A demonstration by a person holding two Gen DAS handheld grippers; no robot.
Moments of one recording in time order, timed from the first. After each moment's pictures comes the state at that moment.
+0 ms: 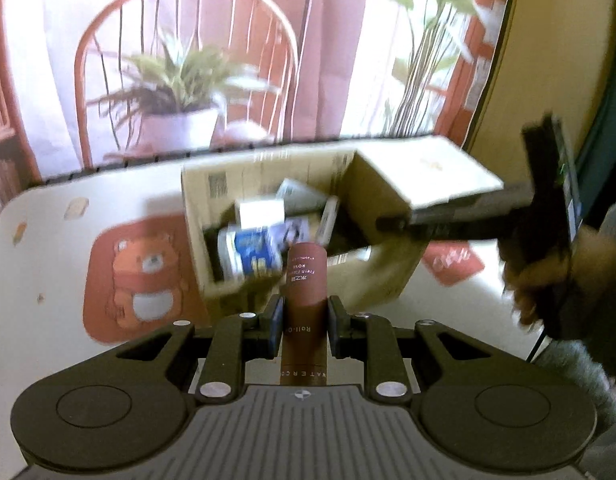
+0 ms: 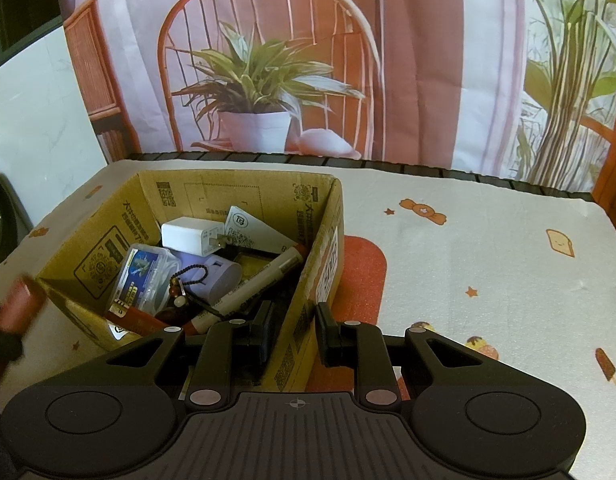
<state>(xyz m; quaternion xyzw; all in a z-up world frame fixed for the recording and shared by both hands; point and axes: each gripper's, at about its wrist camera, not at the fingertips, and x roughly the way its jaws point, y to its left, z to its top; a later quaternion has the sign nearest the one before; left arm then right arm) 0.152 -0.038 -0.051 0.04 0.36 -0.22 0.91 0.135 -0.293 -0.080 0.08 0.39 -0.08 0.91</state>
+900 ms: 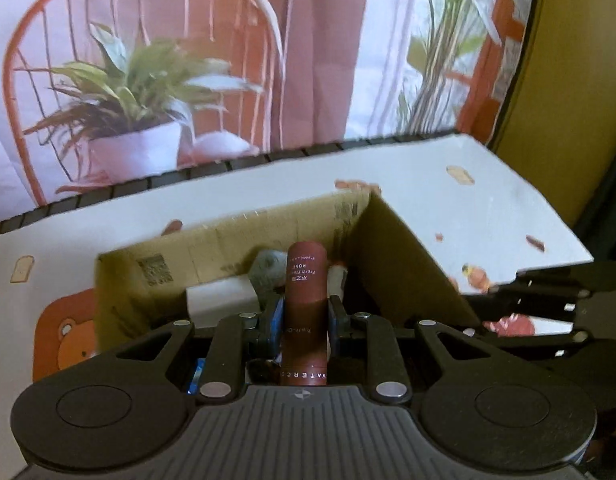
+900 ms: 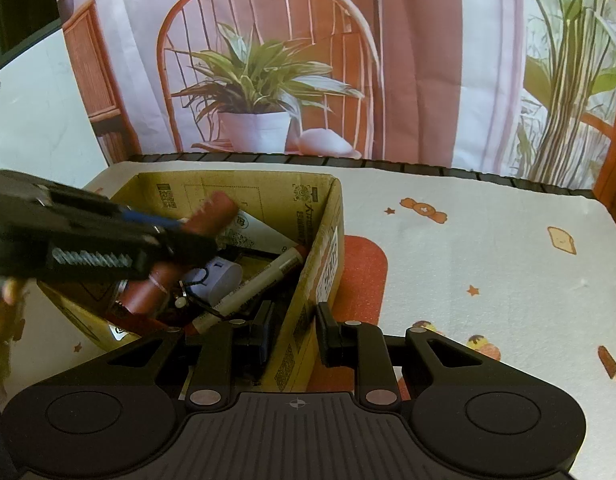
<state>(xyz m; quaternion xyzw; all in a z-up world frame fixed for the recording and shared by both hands) 0.272 -0.123 -0.084 0.08 0.39 -0.21 0.89 0.135 -0.293 -0.081 0.08 0.39 -0.08 0.91</state>
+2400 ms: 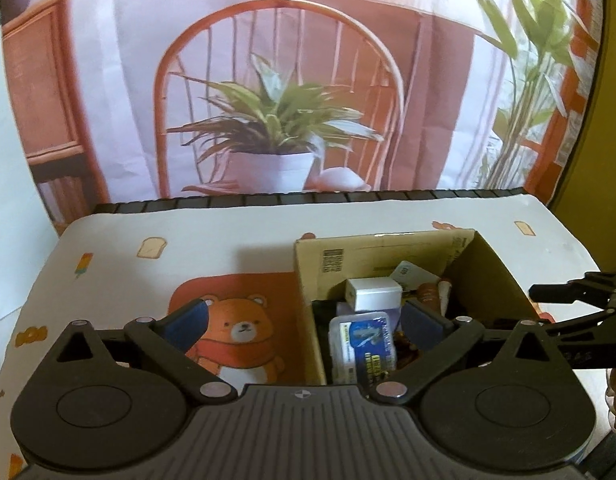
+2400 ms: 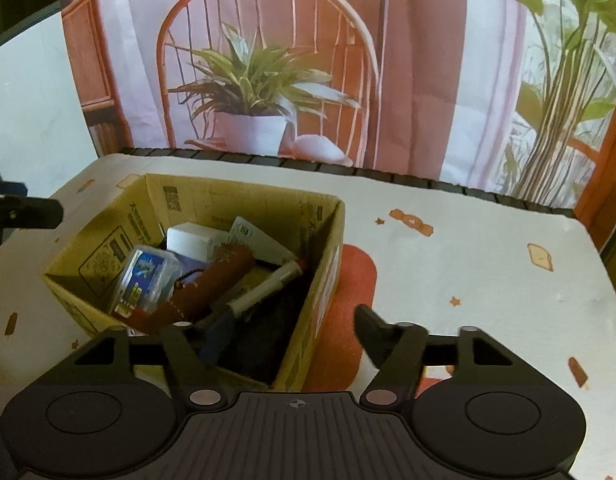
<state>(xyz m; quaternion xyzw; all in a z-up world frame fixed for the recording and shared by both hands) 0.215 -0.019 -0.029 0.03 0.34 -0.10 0.94 0.137 -0.273 -0.059 0.05 0.40 -0.11 0.91</state>
